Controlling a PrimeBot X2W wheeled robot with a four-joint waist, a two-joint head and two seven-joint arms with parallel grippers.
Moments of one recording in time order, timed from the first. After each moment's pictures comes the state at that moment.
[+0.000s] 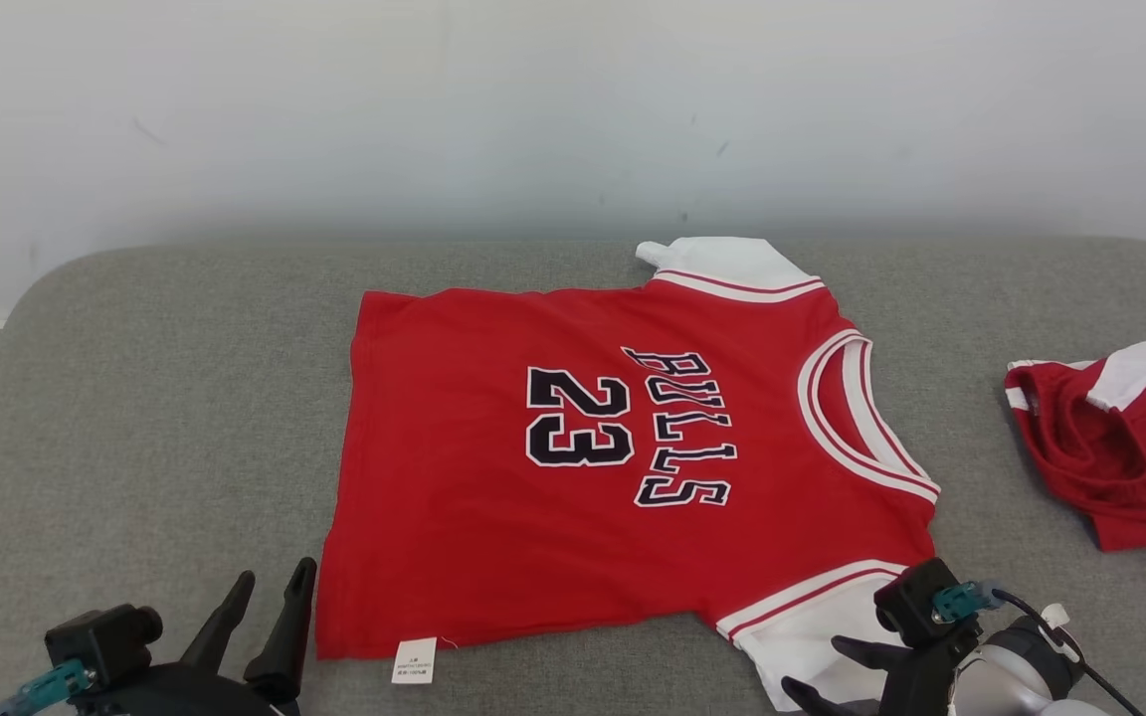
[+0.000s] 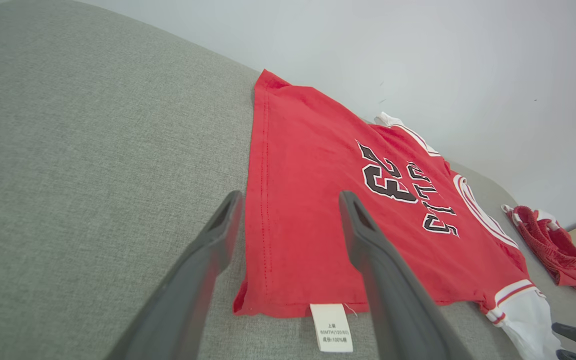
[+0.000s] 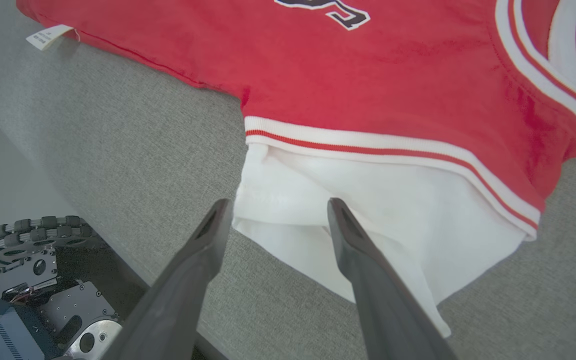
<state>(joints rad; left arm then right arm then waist) -0.21 0.49 -0.69 0.24 -1.03 0.12 -0.24 -0.15 -0.49 0.59 0.11 0.65 0.11 0.42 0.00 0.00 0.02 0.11</state>
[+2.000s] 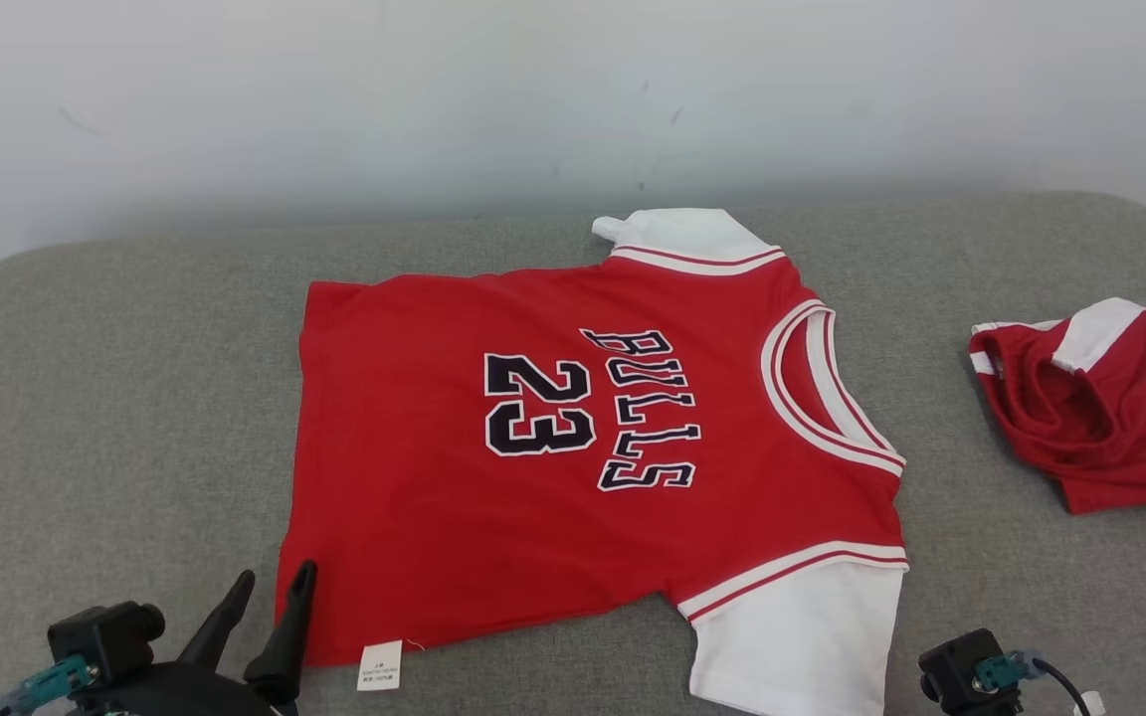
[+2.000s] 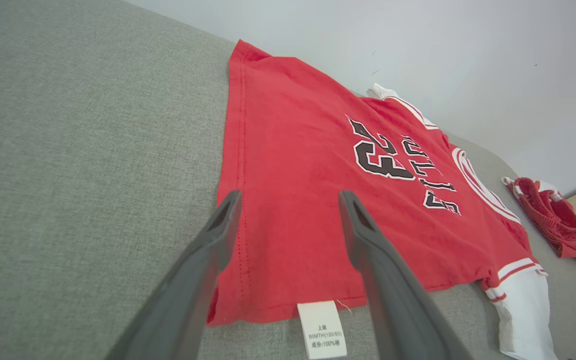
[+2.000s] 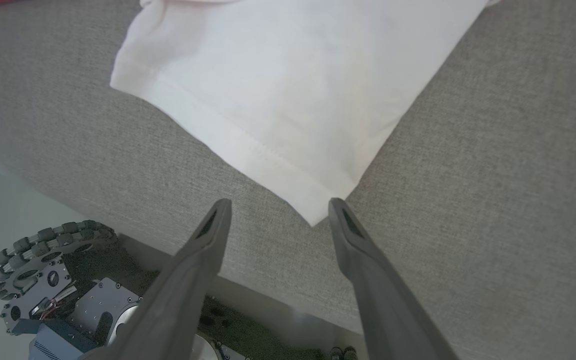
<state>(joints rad) -0.20 0.50 -0.69 0.22 -1.01 0.12 -0.22 0.04 -0.51 0.53 -0.02 0.71 -0.10 0.46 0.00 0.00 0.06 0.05</state>
